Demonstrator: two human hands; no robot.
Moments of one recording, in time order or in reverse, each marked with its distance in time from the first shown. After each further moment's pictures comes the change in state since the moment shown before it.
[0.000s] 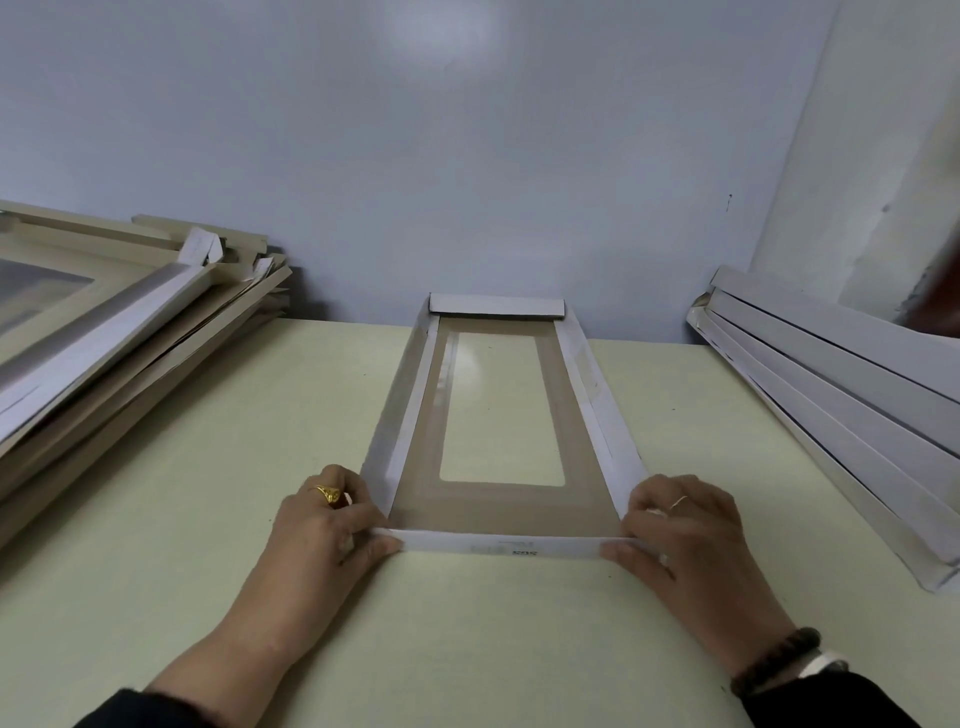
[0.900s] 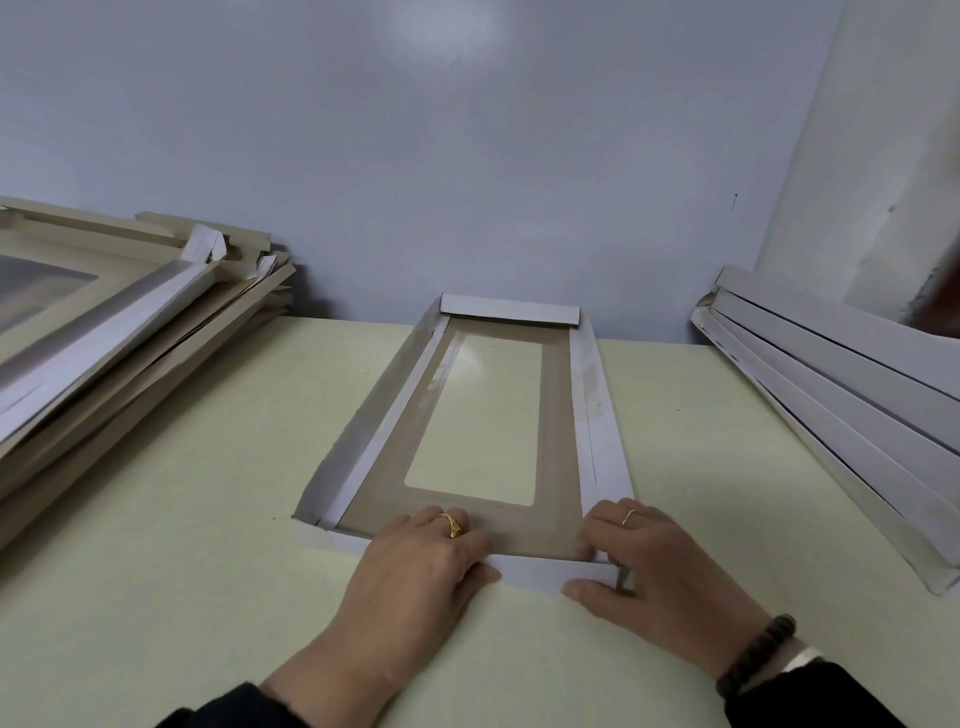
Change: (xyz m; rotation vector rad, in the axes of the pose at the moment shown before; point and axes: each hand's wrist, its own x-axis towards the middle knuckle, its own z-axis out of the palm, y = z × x) left_hand 0.005 0.058 0.024 0.250 -0.085 0.305; right_hand 0.007 -0.013 0.005 0.227 -0.327 -0.127
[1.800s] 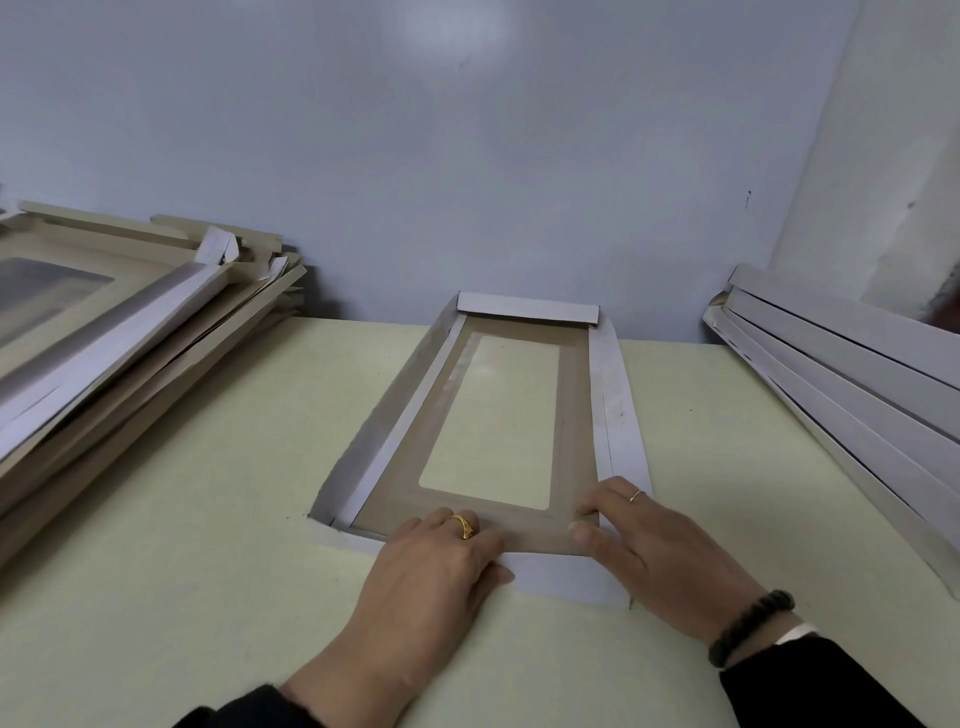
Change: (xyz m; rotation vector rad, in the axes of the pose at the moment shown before) left_hand -0.001 0.003 -0.001 0.026 0.007 -0.026; right_hand 0.016 -0.005 -0.001 0.096 -0.122 0.274
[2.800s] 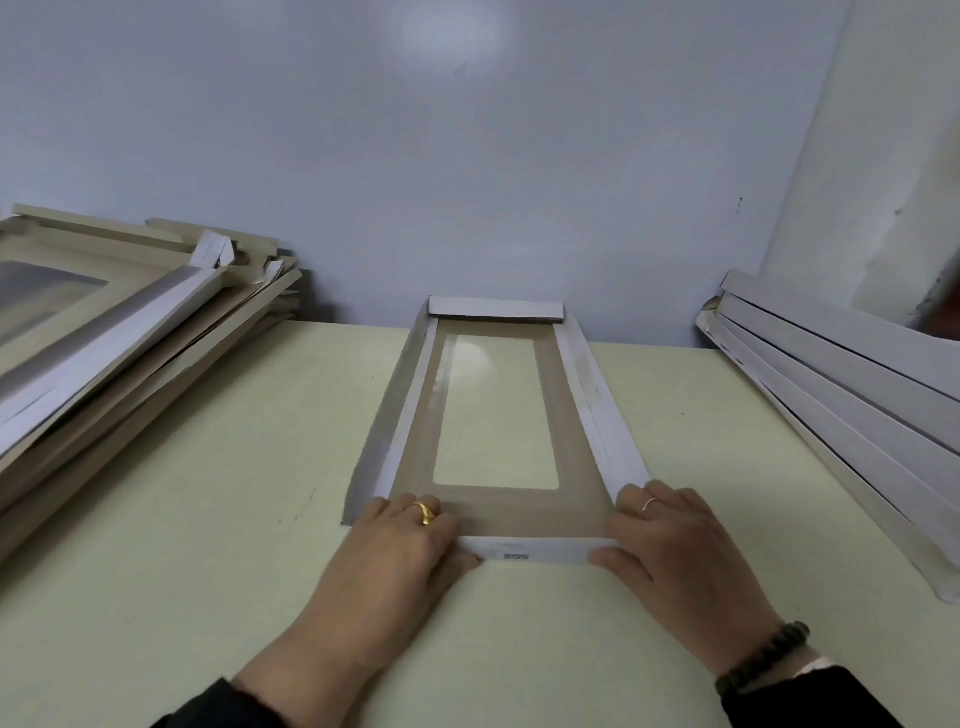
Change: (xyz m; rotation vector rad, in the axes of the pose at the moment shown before) left_hand -0.001 -0.020 -0.008 0.002 -0.046 -0.044; right_hand -0.008 0.012 0.003 -0.467 0.469 -0.269
